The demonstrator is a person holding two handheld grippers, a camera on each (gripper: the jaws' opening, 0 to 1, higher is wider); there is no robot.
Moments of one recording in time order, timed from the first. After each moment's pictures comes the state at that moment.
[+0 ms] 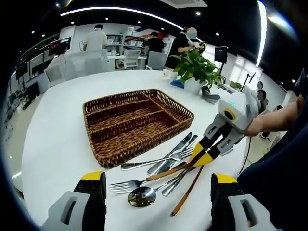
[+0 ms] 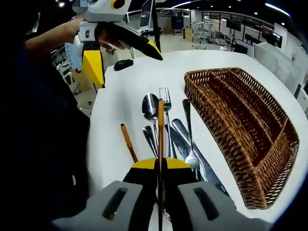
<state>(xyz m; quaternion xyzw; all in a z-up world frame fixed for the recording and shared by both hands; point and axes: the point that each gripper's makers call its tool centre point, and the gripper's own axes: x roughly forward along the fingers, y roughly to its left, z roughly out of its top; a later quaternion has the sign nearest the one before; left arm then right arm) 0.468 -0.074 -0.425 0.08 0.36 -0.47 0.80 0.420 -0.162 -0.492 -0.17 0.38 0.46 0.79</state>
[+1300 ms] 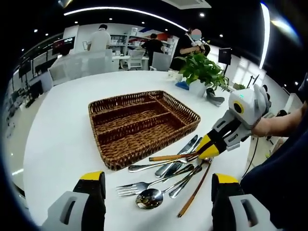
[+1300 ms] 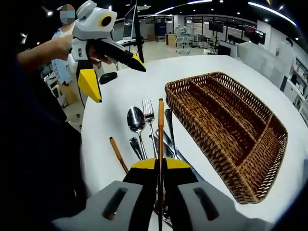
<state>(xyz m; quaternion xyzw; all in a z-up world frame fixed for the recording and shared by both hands) 0.482 -0.066 -0.428 0.08 0.36 -0.46 0.81 0.446 -0.174 -0.476 -0.14 0.37 0.40 0.83</state>
